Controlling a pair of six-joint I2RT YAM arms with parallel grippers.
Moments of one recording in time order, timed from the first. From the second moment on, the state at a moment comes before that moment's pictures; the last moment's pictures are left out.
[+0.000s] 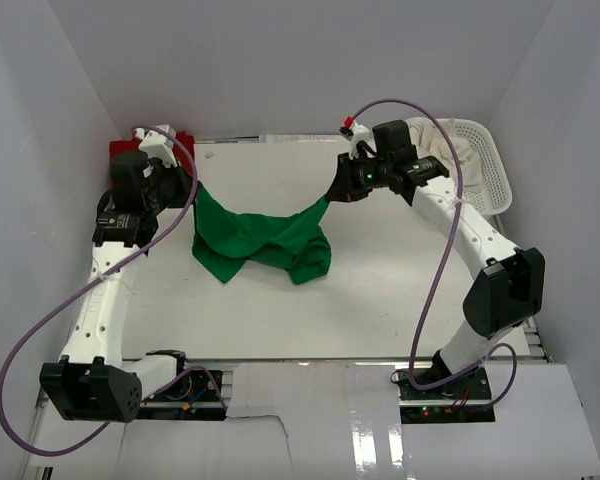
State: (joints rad) left arm -0.05 1.17 1.23 -0.46 0.26 -0.20; right arm 0.47 1.67 1.56 -0.57 -0.57 0.13
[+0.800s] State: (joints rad) left arm -0.05 0.86 1.33 -0.45 0.21 -0.27; right arm 0.37 1.26 1.75 -0.68 -0.43 0.12
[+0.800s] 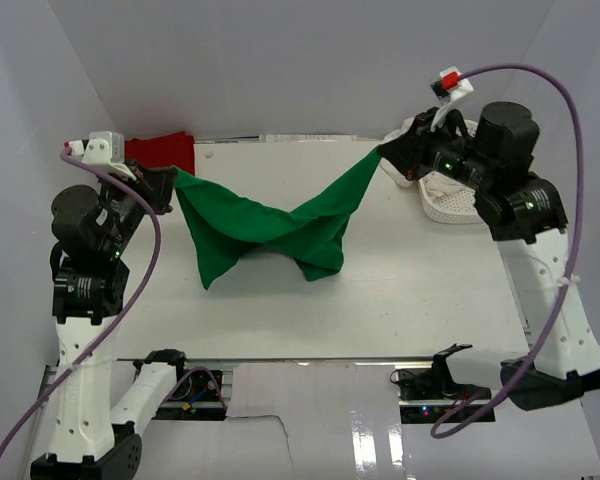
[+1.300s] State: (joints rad) left arm -0.05 0.54 0.85 -0.42 0.26 -0.39; right arm 0.37 0.95 1.68 -0.63 -0.29 0.03
